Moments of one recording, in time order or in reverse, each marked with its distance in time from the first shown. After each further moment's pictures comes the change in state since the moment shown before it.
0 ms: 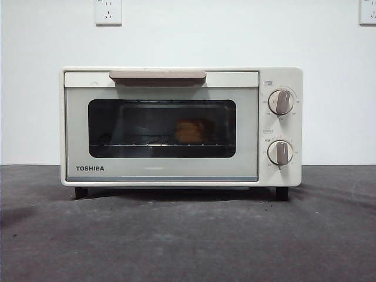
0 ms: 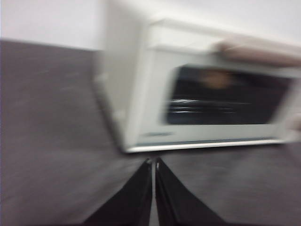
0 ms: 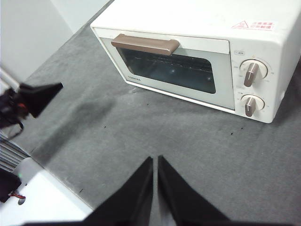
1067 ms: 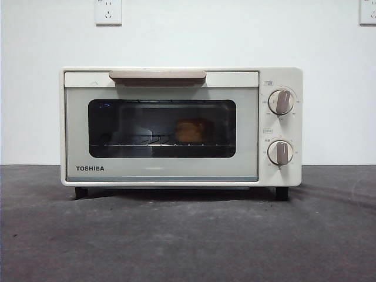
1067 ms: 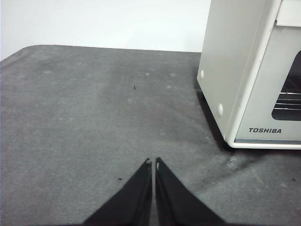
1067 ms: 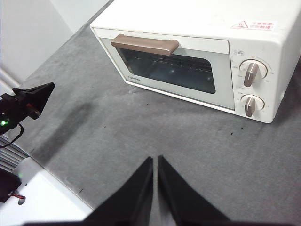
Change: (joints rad) left arm 0.000 -0.138 -0.037 -0.135 -0.355 0.136; right arm 0.000 0.000 0.000 0.000 0.000 0.000
